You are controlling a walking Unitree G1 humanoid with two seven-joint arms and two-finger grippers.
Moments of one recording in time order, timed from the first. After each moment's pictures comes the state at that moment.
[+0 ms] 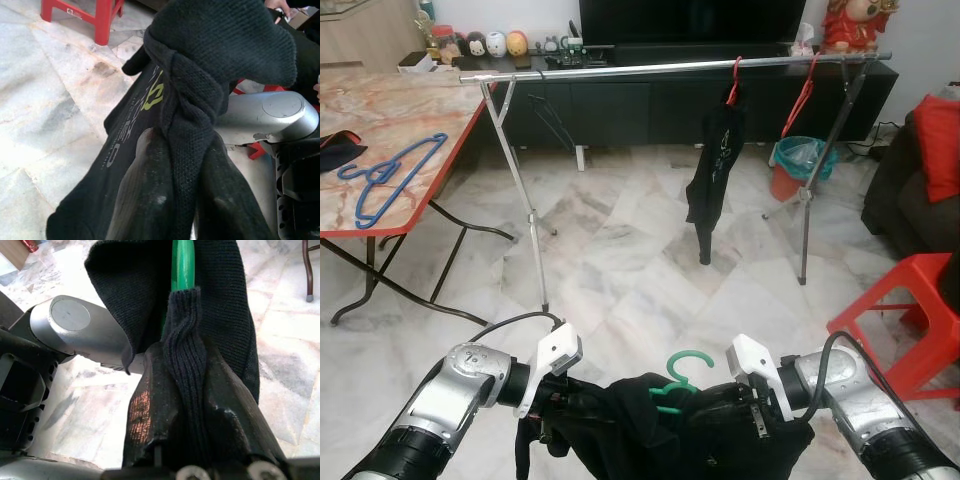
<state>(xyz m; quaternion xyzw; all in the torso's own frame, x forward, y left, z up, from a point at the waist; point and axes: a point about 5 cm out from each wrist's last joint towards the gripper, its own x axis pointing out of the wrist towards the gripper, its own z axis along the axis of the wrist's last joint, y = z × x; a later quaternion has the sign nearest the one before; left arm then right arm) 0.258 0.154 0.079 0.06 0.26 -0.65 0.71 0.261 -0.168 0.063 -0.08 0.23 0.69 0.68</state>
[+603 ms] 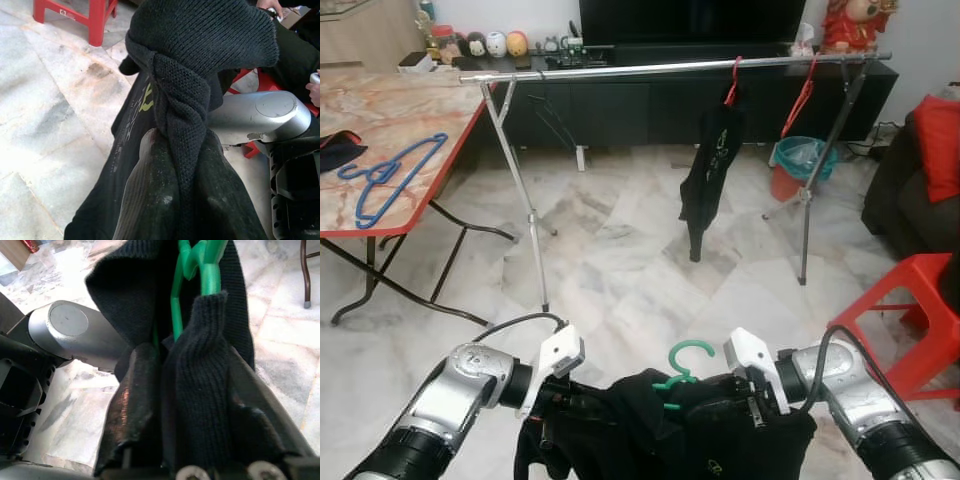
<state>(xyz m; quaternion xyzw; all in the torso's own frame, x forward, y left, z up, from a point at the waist) 0.256 0.151 0.079 0.06 0.26 -0.66 0.70 0.265 -0.165 0.067 -0.09 0.22 0.69 0.68</state>
